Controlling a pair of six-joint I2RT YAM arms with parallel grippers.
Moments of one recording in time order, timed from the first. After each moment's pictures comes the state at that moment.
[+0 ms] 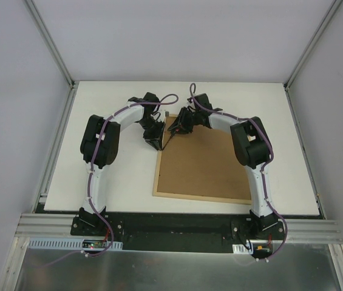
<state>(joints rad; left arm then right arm) -0.40 2.18 1.67 -0.93 0.47 -0.13 0.46 2.27 1.61 -0.17 -0.63 0.86</state>
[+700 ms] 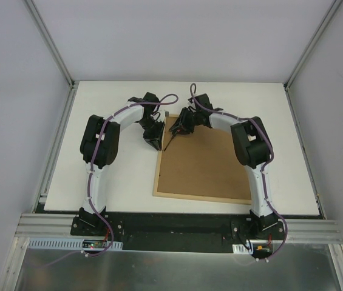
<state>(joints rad) -0.40 2.17 1.66 -0.93 0.47 -0.14 0.45 2.27 1.61 -0.19 -0.61 0.83</state>
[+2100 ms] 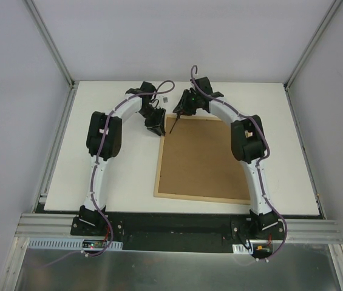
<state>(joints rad) -0.33 2.34 1.95 -0.91 0.52 -0.13 0.41 2.39 1.99 -0.39 -0.40 0.65</state>
